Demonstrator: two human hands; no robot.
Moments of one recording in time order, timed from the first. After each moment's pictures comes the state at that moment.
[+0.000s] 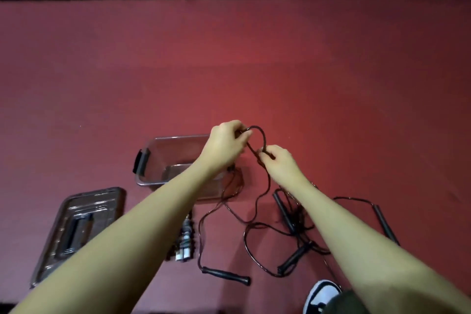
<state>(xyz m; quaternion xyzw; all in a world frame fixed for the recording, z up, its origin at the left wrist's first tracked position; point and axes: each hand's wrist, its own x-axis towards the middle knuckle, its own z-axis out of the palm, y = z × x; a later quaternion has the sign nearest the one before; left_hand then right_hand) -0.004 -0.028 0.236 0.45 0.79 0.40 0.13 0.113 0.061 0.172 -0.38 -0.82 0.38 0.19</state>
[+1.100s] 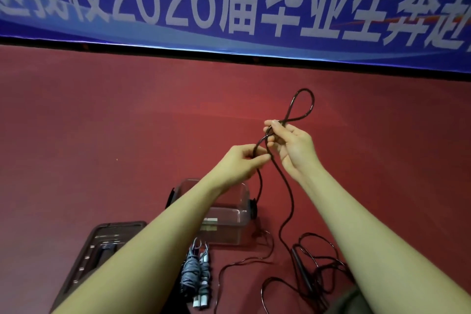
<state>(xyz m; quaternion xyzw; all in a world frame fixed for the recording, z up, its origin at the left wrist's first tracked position) -0.035 -0.094 0.328 0.46 0.64 0.55 0.28 0.053 0.009 0.355 -0.17 -0.53 0.74 0.37</state>
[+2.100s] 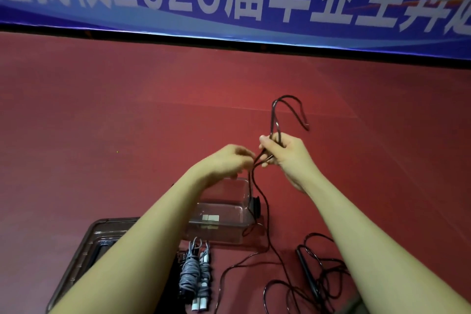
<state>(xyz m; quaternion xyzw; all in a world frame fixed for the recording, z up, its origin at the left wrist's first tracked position) -0.077 -0.077 0.321 0.42 0.74 0.41 0.32 0.030 0.033 0.314 -0.21 -0.71 0.61 0.29</state>
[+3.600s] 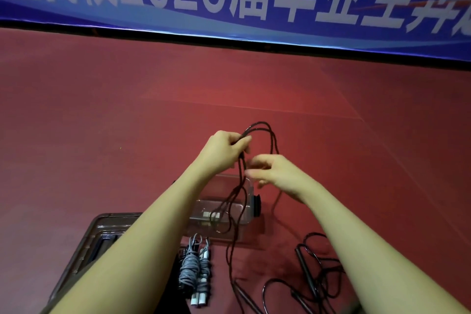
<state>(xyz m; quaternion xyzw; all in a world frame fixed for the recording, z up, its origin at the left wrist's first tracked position) -0.083 -0.078 0.318 0.41 0.77 0.46 0.13 0.038 0.027 0.298 -0.19 -0.83 0.52 0.07</state>
